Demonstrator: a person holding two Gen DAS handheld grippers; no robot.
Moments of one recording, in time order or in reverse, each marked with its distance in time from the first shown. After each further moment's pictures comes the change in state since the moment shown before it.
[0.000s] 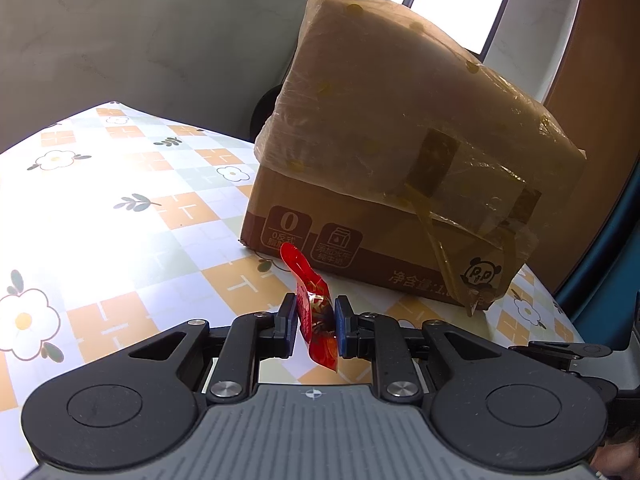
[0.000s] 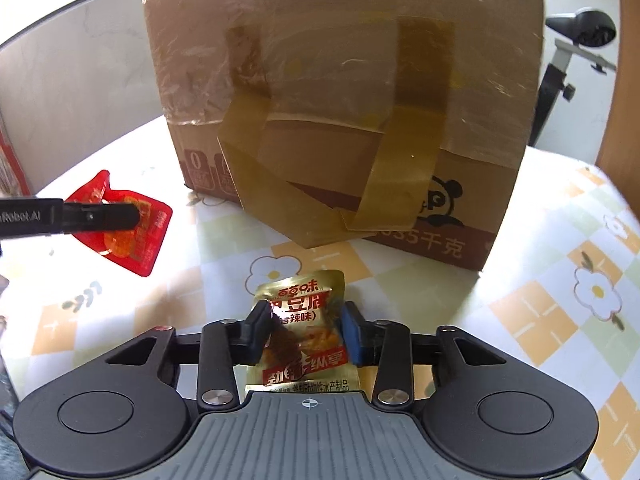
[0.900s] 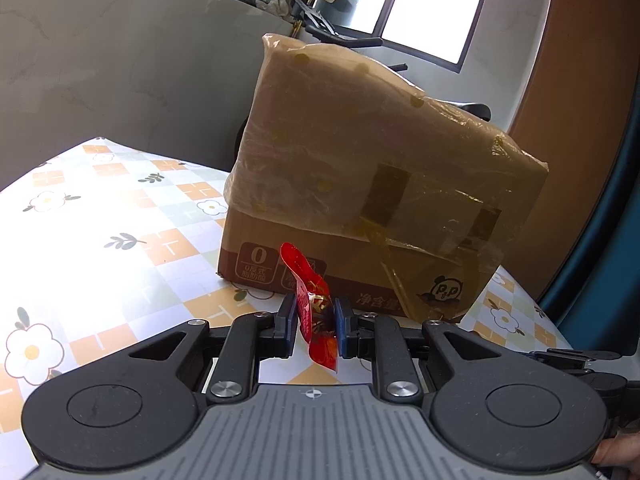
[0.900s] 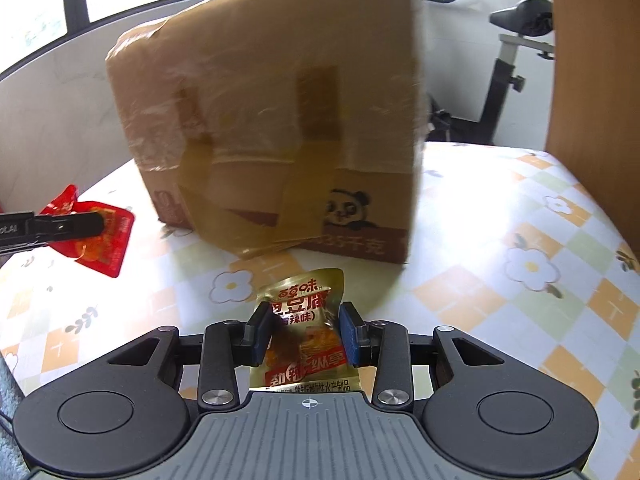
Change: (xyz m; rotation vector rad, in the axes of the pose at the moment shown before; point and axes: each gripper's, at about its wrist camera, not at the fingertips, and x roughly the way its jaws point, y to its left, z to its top) left arm -0.027 -0.021 0.014 0.065 -0.052 -0.029; right arm -0.054 -0.036 -0.011 0.120 -0.082 -0.070
